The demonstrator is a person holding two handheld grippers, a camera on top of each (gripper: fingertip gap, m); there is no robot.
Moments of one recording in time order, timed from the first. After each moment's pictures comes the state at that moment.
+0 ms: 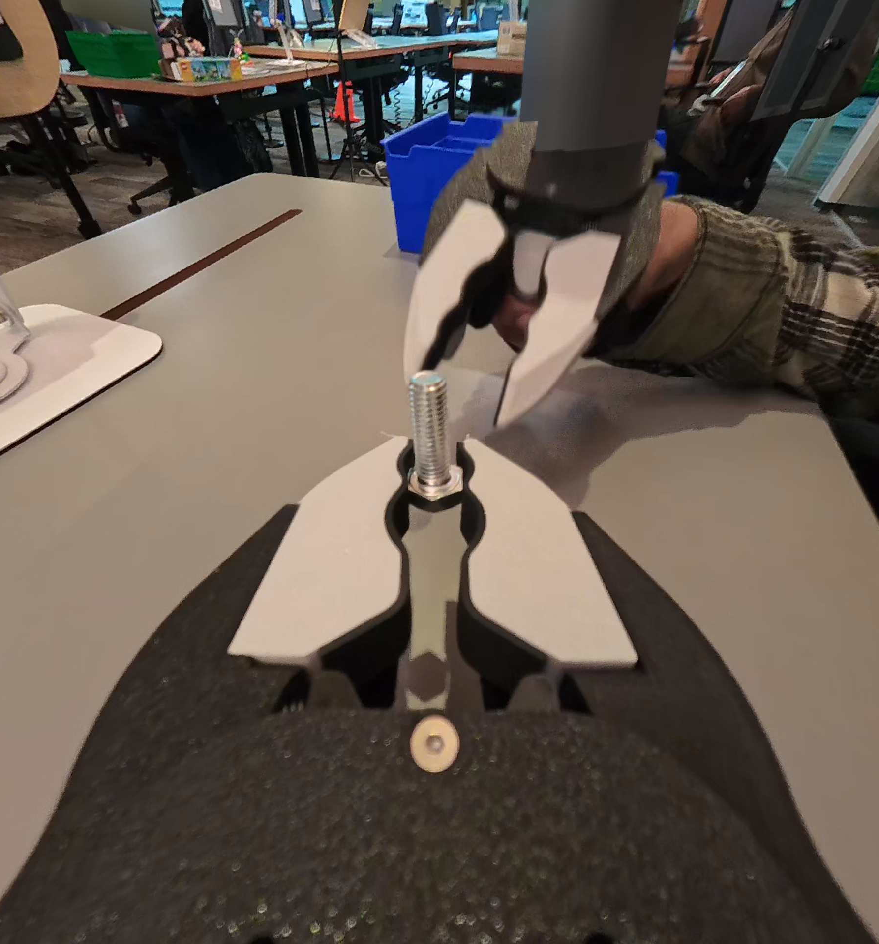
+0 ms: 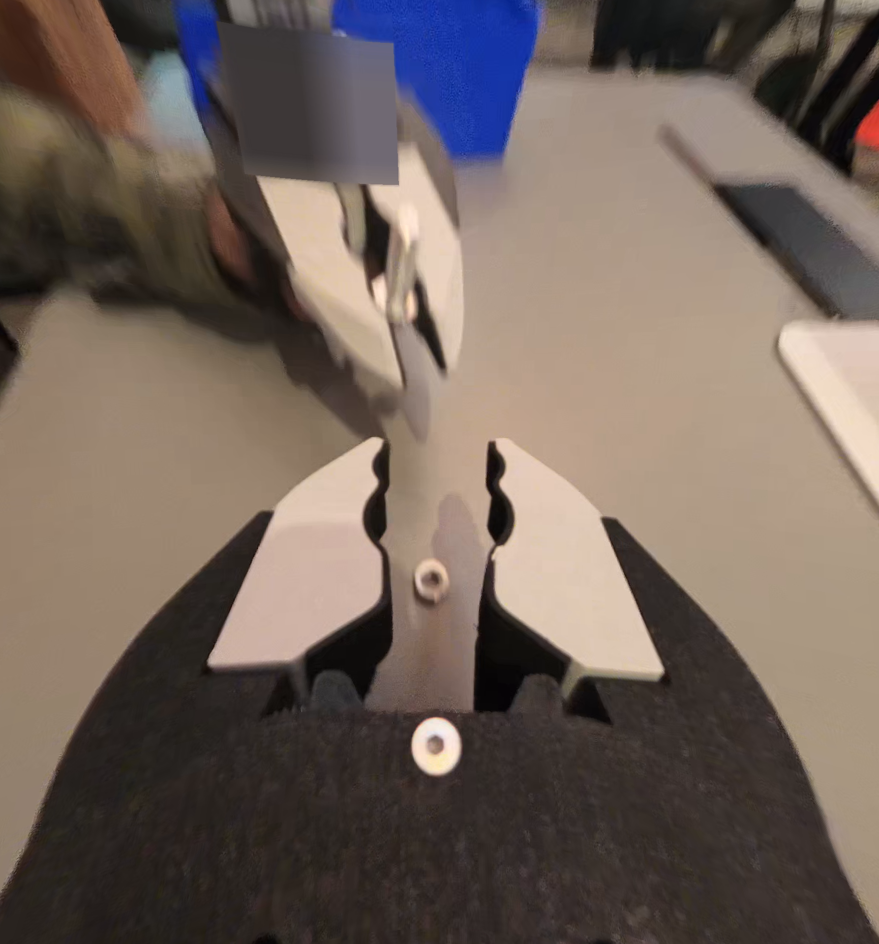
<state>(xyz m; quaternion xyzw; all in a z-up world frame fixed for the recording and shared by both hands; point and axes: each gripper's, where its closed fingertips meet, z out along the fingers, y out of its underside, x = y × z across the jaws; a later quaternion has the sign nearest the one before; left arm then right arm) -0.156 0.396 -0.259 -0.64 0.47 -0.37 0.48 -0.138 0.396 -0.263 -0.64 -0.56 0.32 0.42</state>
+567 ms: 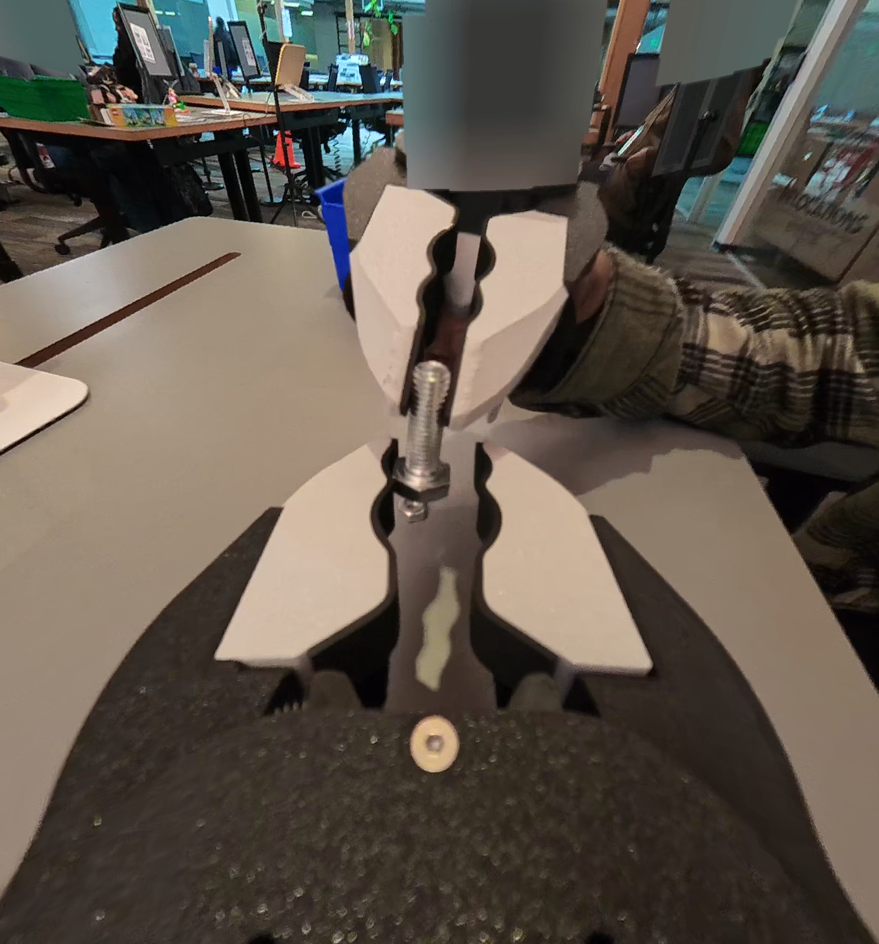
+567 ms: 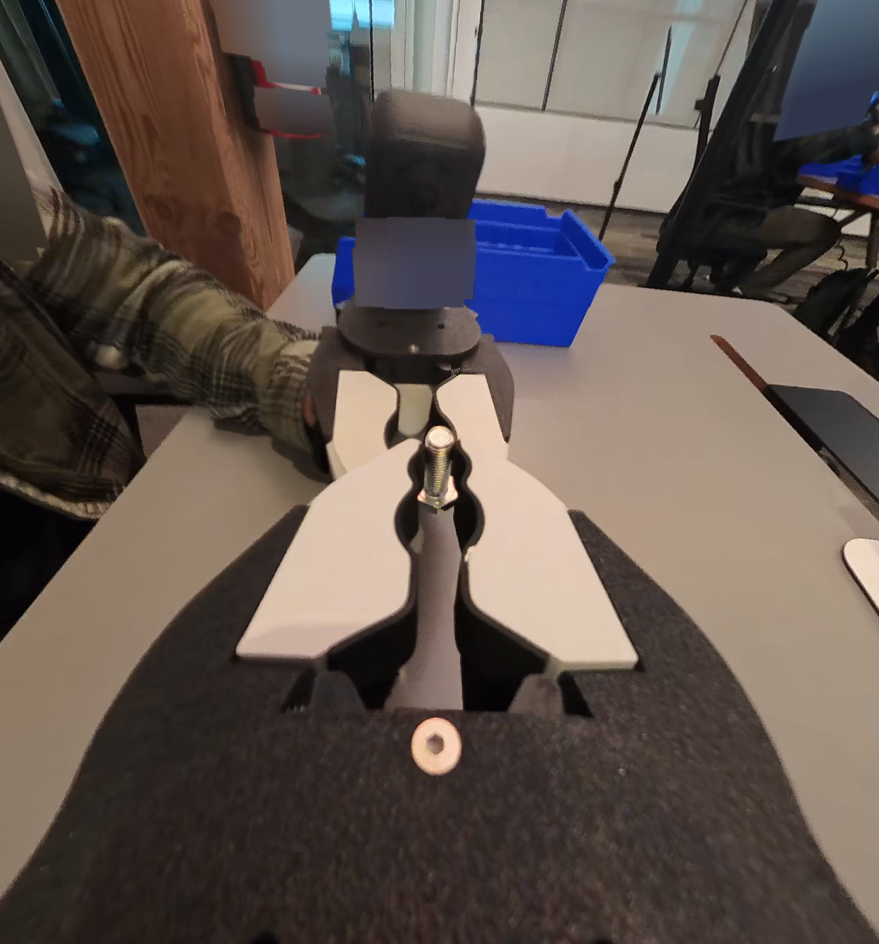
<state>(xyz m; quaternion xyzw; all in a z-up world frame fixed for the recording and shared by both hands) -0.144 0.375 -0.245 -0.60 0.49 -0.43 0.47 -0.184 0.374 -0.210 -0.52 -0.57 0.43 0.46</state>
